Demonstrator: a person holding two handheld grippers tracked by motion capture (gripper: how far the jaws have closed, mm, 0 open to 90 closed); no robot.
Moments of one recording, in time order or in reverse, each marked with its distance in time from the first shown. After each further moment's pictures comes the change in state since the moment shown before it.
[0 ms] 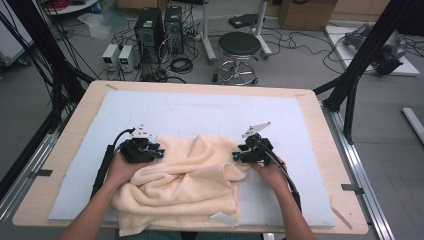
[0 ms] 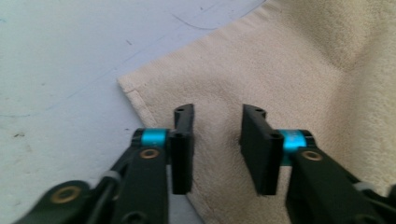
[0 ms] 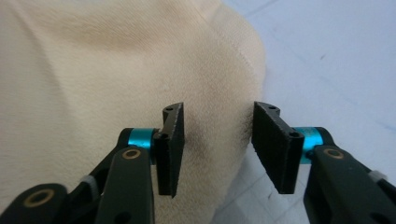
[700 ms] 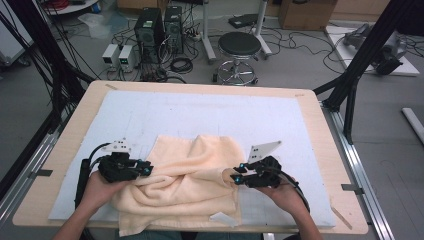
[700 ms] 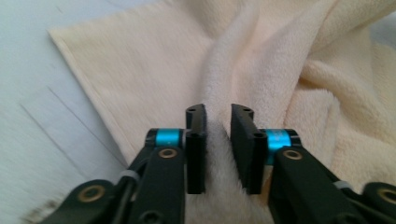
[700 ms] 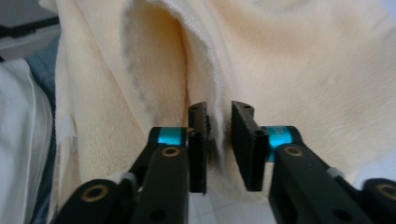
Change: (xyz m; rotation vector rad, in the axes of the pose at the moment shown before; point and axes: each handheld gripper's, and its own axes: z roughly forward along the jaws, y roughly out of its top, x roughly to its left) left arm -0.033 -0.016 -0.075 -0.035 -0.167 -0.068; right arm 0.066 -0.014 -0.064 -0.102 0.226 -0.201
